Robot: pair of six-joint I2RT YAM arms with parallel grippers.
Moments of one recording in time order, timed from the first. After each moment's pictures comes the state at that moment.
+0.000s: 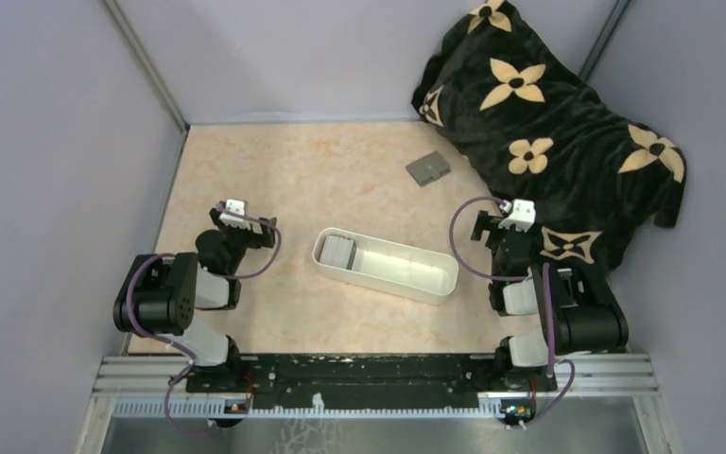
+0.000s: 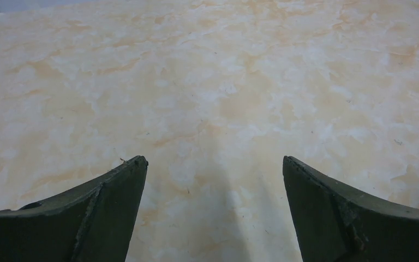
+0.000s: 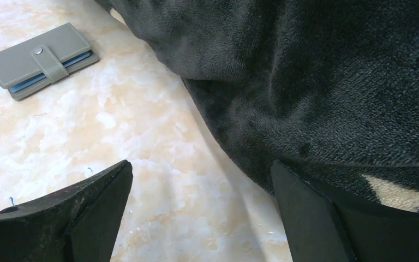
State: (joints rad) left arm 0.01 1.58 0.23 1.28 0.24 0.06; right arm 0.07 1.45 0.17 1.16 0.29 0.02
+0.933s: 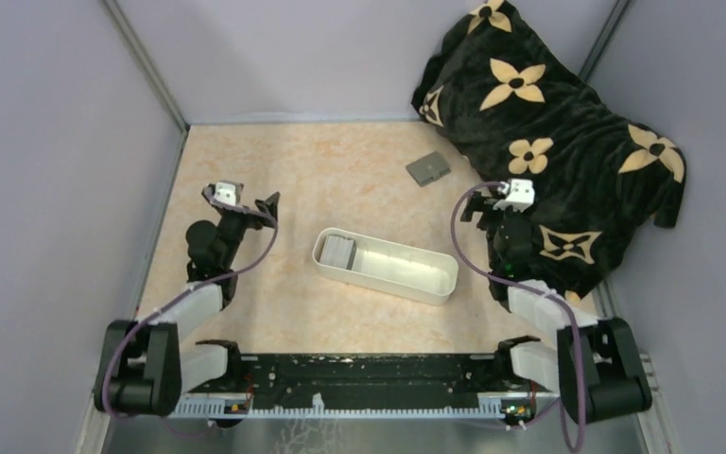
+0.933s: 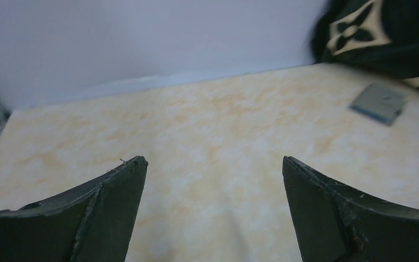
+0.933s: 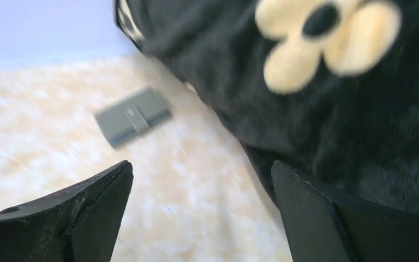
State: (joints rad) left arm -0.03 1.22 0.32 0.97 0.21 -0.01; right arm 0.19 1.17 0.29 0.84 0.30 0.02
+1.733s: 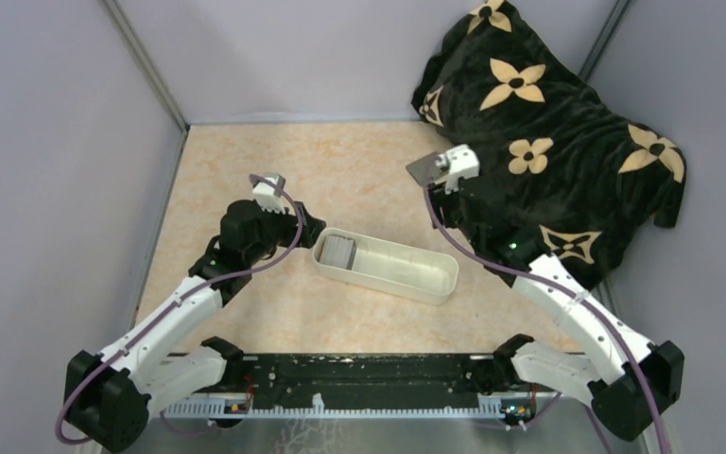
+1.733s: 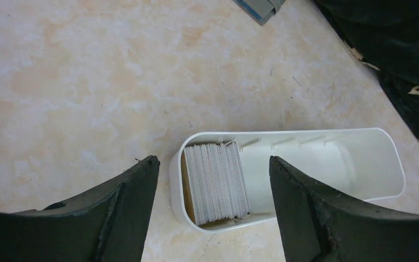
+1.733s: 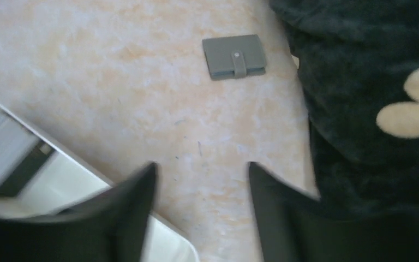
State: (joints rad) left arm -0.49 0.98 0.64 0.04 0.06 -0.35; right arm 0.53 0.99 0.92 -0.29 0.29 -0.01
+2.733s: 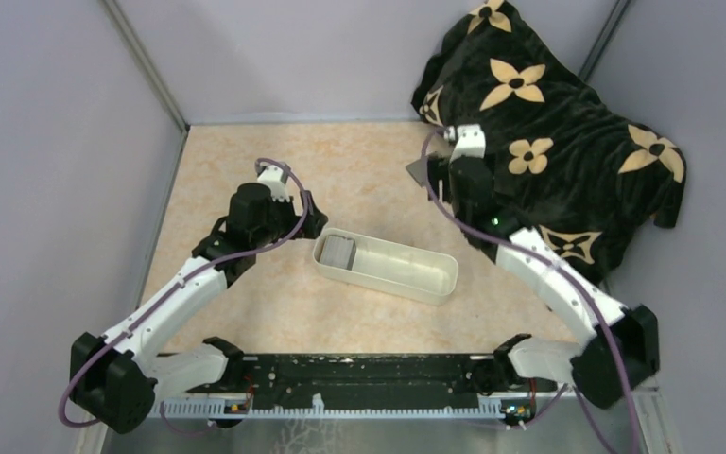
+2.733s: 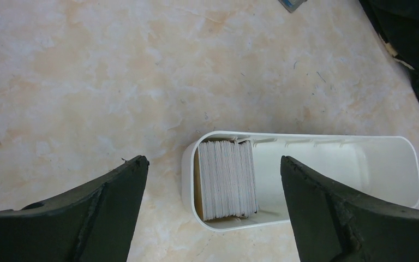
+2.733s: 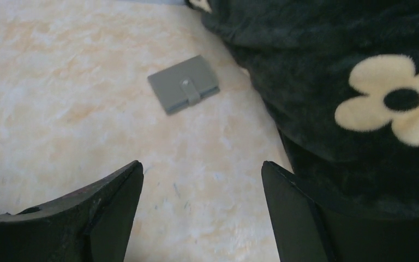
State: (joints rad) left arm -0.50 1.09 0.80 -0.17 -0.01 -0.36; right arm 0.58 1.12 0.94 -0.18 0.53 0.07
